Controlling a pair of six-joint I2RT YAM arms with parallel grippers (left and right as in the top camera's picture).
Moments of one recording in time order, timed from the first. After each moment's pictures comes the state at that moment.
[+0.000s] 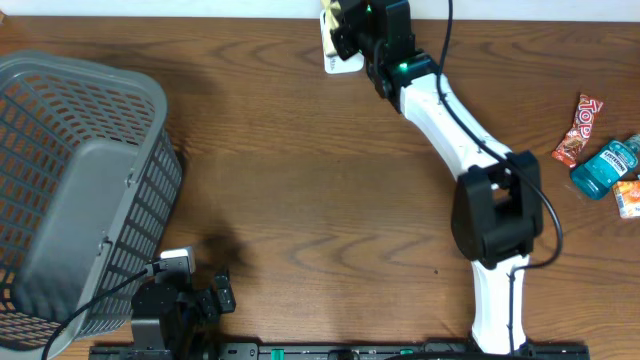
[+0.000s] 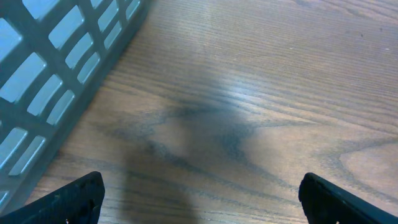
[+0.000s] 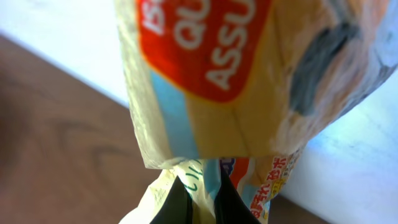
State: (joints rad) left arm -0.02 0.01 0.34 -1.06 0.02 -0.17; right arm 0.38 2.23 1.88 0.03 -0.09 -0.18
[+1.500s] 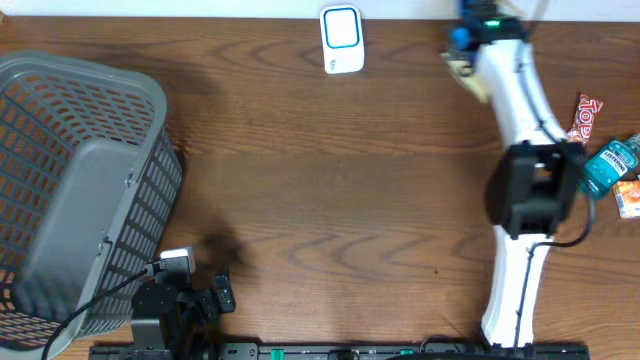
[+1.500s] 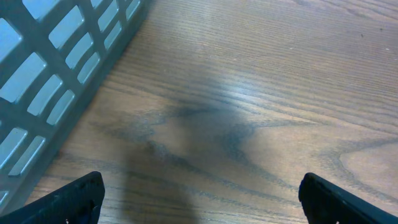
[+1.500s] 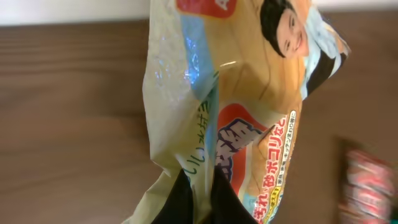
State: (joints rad) left arm -0.02 0.01 0.34 -1.06 0.02 -0.17; right arm 0.02 2.37 2.22 -0.79 0.39 0.06
